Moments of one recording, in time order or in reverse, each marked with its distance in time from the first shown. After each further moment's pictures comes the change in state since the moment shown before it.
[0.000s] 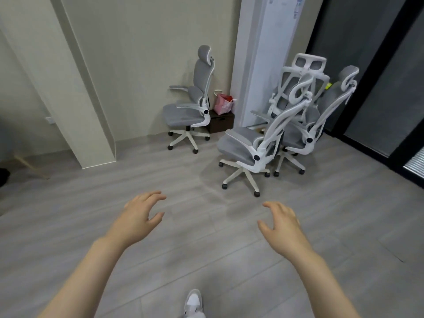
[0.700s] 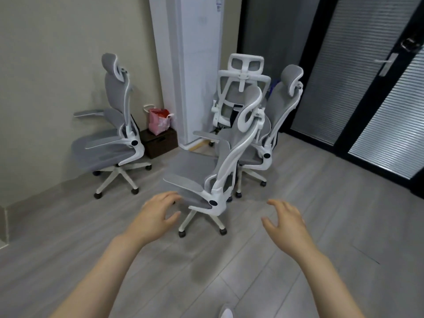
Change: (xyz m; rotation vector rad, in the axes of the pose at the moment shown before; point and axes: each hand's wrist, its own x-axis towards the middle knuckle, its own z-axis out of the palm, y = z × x) left_hand 0.574 0.117 0.106 -0.108 -0.160 0.367; right_hand 0.435 0.163 -0.069 0.015 0.159 0.333
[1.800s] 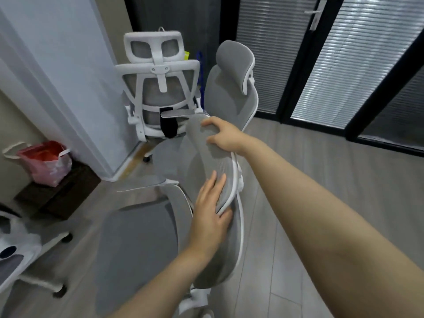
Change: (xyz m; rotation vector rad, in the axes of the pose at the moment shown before) left_hand 0.563 0.055 0.104 -0.774 -0.059 0.225; right_hand 0.679 -0.014 -0.060 0.367 -0.044 0.153
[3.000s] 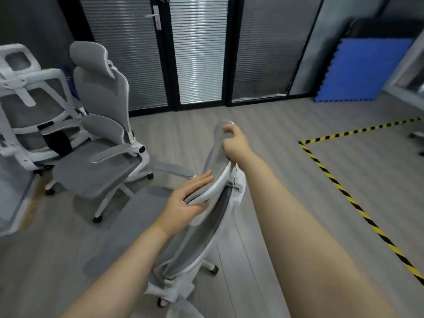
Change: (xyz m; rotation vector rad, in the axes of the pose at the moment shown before) left_hand -0.284 0.111 0.058 -0.408 -0.846 0.175; right_hand -0.498 0.107 -0.005 0.427 0.800 0.594
